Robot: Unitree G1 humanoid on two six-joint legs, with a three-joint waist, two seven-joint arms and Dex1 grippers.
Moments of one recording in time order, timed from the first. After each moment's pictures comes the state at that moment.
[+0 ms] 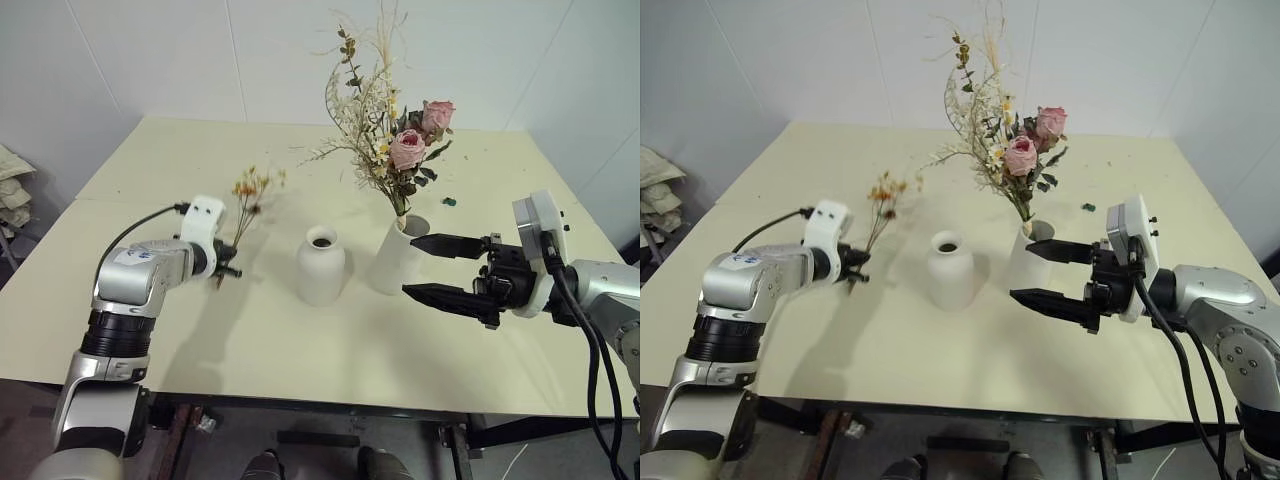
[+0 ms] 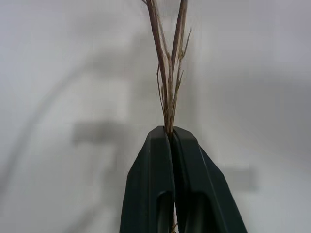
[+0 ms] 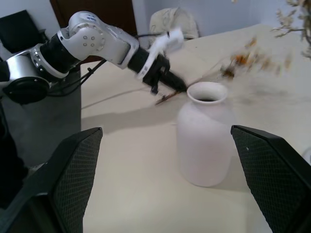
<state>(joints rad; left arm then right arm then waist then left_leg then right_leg) -0.82 0.55 0.08 0.10 -0.34 0.98 -0.28 -0.39 -0.87 -0.25 -0.45 0.98 0.76 0.90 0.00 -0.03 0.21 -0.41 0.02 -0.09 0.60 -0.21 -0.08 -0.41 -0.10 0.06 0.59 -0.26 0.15</state>
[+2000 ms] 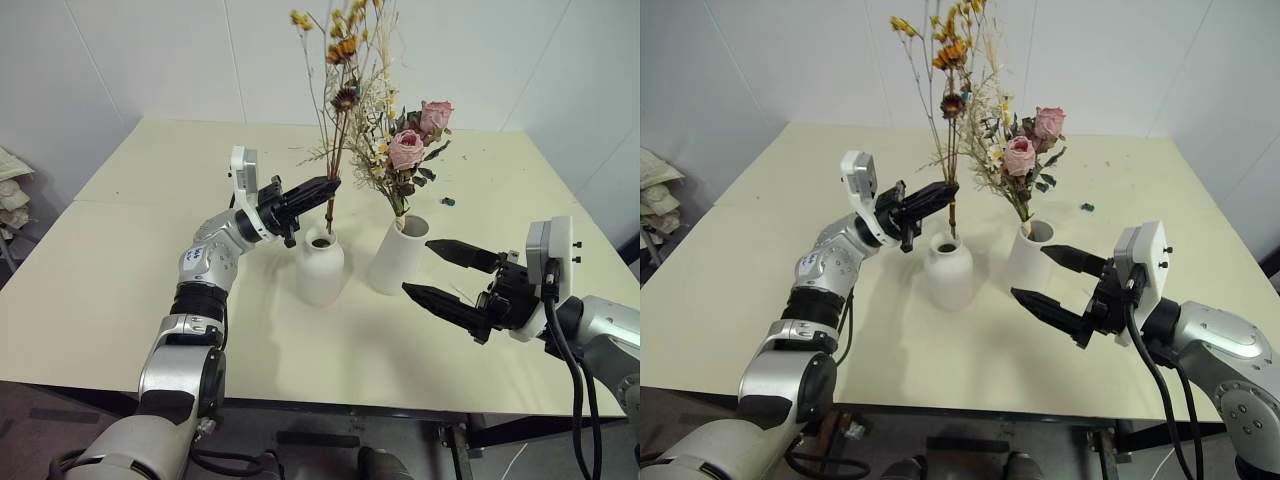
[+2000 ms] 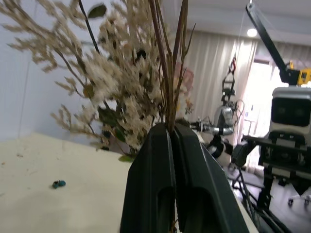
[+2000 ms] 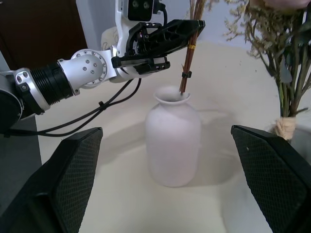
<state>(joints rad) -1.04 0.24 0.15 0.69 -0.56 0.19 -1.22 -0.18 -0.78 -0.35 -0.65 1.00 0.69 0.64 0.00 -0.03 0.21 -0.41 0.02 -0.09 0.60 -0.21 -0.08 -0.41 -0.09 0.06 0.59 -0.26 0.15</state>
